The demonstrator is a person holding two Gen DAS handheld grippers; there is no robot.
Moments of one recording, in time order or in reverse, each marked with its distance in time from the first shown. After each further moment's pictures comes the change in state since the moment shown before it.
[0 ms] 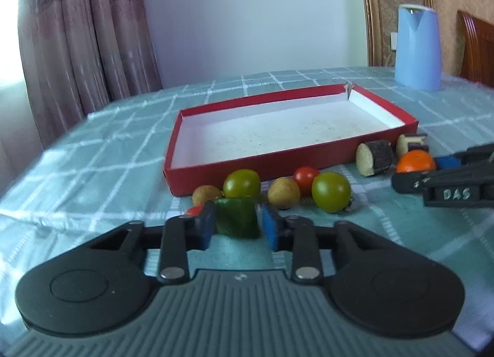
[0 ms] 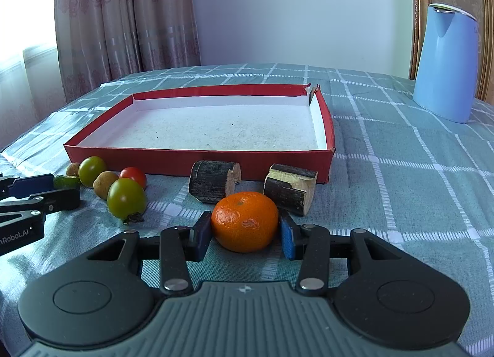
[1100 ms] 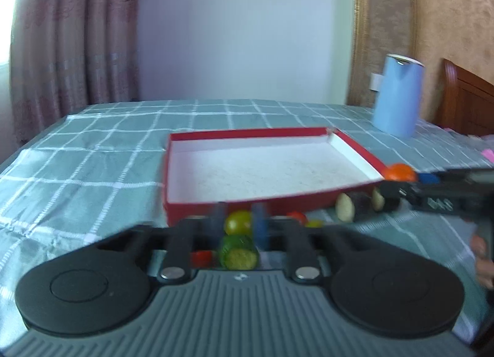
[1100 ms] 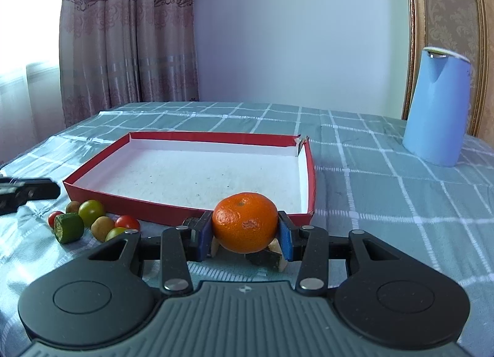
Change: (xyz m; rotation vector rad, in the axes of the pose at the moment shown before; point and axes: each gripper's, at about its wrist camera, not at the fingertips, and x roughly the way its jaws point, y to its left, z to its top) left arm -0.019 0.045 0.021 -0.128 -0.070 -0.183; right arm -0.016 -0.007 0.025 -0.030 -0.121 -0.012
